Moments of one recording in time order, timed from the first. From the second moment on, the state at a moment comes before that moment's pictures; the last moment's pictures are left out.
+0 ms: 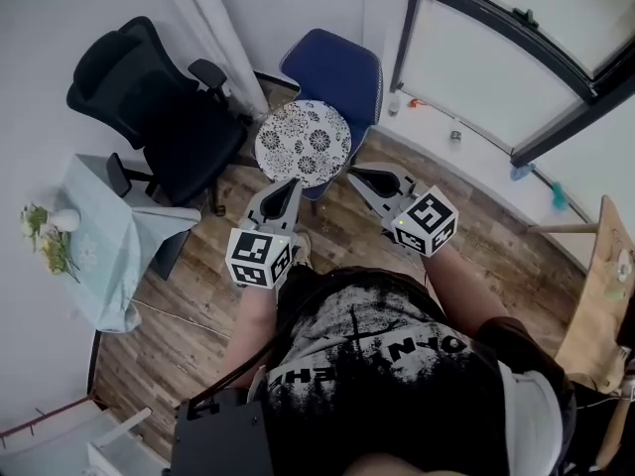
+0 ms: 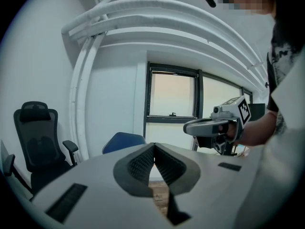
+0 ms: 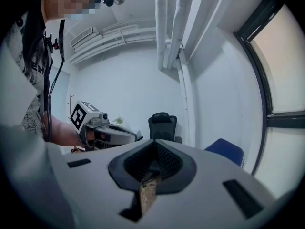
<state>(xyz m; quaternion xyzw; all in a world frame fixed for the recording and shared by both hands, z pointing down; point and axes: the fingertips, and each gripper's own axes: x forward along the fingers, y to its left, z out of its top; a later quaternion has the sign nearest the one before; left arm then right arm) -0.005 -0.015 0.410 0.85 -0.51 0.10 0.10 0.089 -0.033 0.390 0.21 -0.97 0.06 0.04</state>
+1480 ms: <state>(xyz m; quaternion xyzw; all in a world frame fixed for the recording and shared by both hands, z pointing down) -0.137 -0.185 0.469 0.92 -0.34 0.12 0.15 -0.048 -0.178 0.428 0.38 -0.92 0.08 0.09</state>
